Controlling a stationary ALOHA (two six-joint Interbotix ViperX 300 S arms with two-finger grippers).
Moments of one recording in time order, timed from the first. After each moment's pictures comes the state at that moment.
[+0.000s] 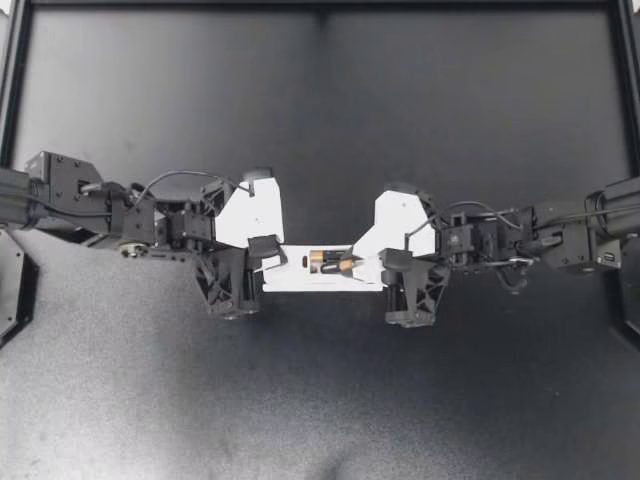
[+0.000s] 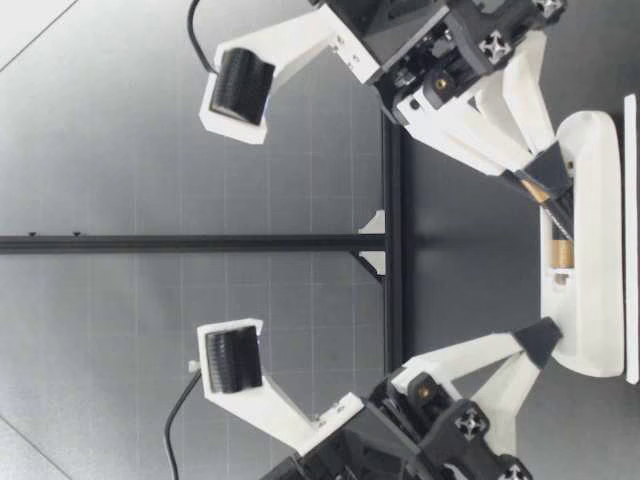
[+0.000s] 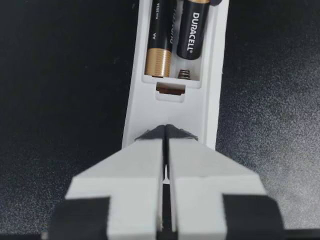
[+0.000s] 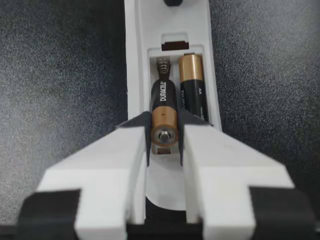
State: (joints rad) left arm 0.08 0.11 0.75 -0.04 0.09 0.00; right arm -0.09 0.18 0.83 -0.05 -0.27 0.03
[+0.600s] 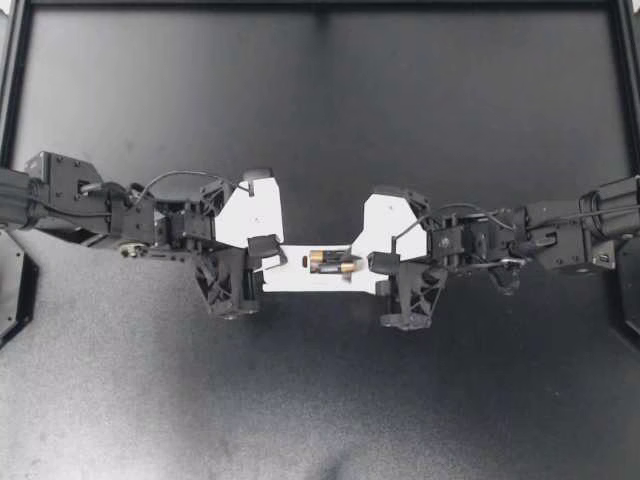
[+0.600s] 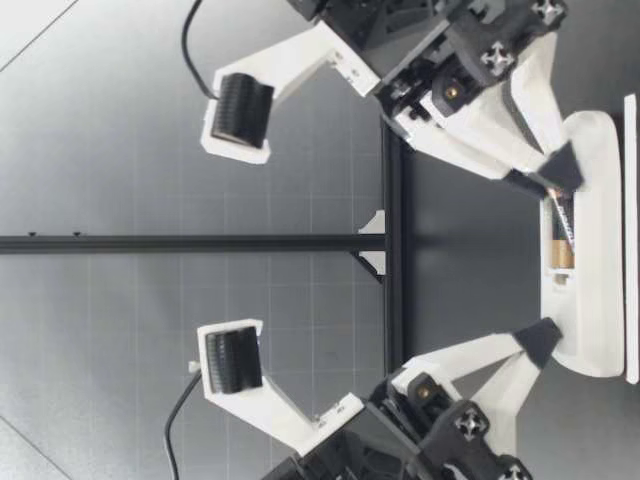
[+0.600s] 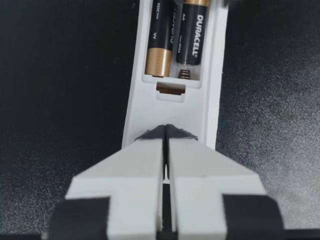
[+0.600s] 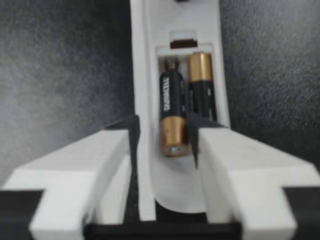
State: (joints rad) left arm 0.08 0.11 0.75 -0.04 0.09 -0.01; right arm -0.07 0.16 0.79 -0.05 -0.19 0.05
